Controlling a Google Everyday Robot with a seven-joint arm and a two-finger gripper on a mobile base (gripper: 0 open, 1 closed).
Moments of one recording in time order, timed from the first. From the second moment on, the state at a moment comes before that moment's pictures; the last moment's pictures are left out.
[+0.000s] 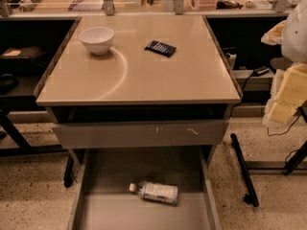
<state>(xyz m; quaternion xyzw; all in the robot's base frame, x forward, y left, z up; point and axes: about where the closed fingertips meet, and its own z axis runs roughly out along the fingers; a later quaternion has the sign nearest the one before) 0.438 -0.216 0.979 -0.60 0.78 -0.04 0.16</state>
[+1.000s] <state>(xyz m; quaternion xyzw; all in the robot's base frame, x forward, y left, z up) 0.425 -0.225 0.870 -0.61 0.78 -0.02 0.11</state>
